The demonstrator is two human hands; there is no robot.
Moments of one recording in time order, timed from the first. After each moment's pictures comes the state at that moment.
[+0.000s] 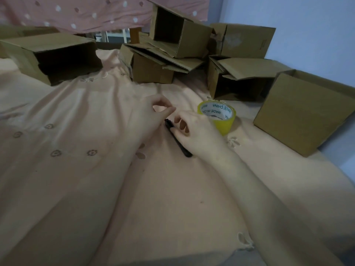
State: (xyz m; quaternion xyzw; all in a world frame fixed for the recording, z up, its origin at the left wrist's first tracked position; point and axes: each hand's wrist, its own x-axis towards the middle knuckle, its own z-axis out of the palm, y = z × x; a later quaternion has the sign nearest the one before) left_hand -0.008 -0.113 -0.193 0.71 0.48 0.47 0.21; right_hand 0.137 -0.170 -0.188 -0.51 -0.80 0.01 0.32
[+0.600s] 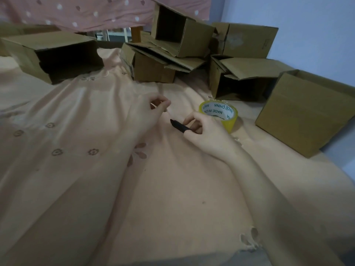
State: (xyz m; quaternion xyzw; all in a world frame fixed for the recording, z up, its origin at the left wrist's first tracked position) left_hand -0.013 -0.102 -0.193 0.71 0.49 0.46 0.20; right_hand 0.153 -0.174 -0.183 -0.58 -0.72 0.20 0.32
